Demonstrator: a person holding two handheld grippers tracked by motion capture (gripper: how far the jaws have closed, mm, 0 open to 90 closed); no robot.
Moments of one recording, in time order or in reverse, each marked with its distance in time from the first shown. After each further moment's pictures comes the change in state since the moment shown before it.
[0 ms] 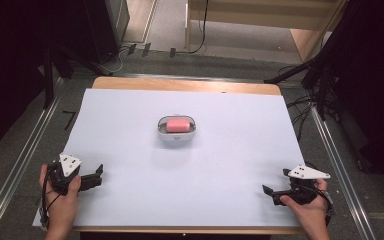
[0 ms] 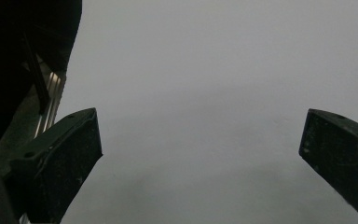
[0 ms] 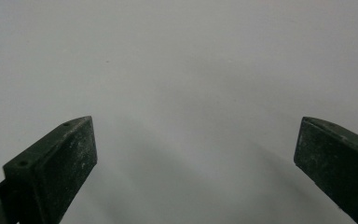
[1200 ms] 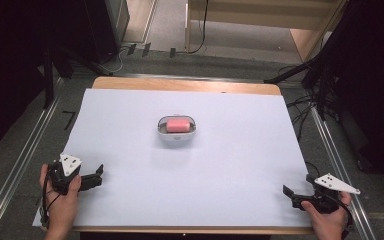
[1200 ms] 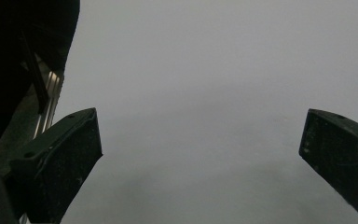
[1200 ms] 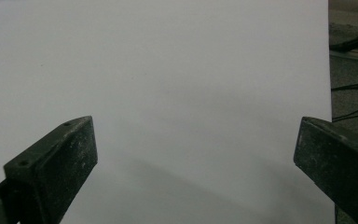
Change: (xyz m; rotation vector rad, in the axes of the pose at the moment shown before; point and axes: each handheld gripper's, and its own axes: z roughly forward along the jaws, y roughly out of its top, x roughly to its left) left arm 0.000 0.000 0.001 0.007 -0.002 0.003; right arm -0.029 -0.035 -0.035 -0.118 -0.143 0.134
